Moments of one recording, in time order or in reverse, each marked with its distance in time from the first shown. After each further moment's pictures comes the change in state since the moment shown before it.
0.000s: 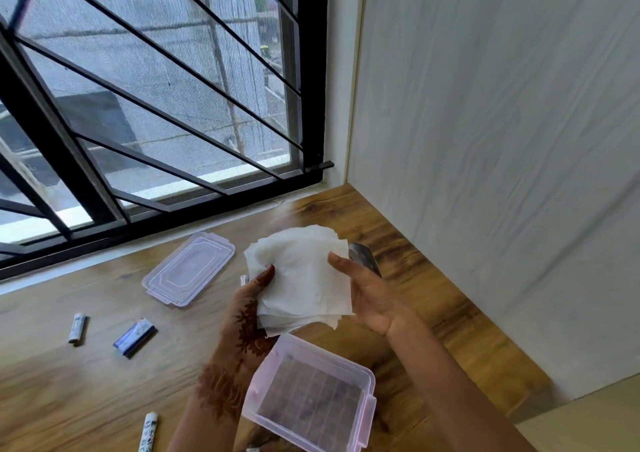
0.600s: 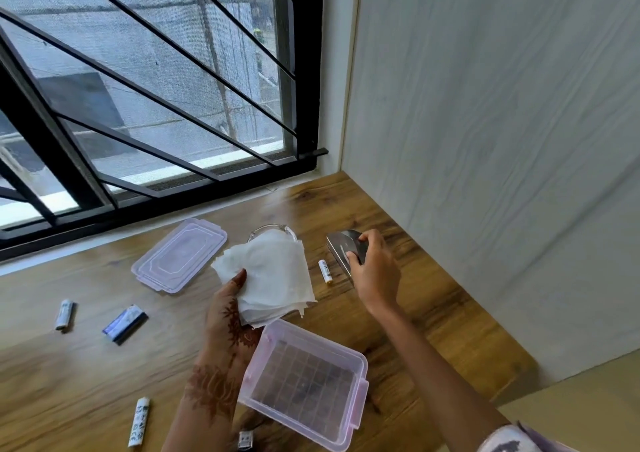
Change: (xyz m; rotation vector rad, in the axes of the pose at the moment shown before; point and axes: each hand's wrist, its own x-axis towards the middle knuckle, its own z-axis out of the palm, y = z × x) left_hand 0.008 -0.015 -0.028 -0.157 0.123 0.009; right_hand 0.036 0.023 -0.049 -1.400 0.818 -0.651
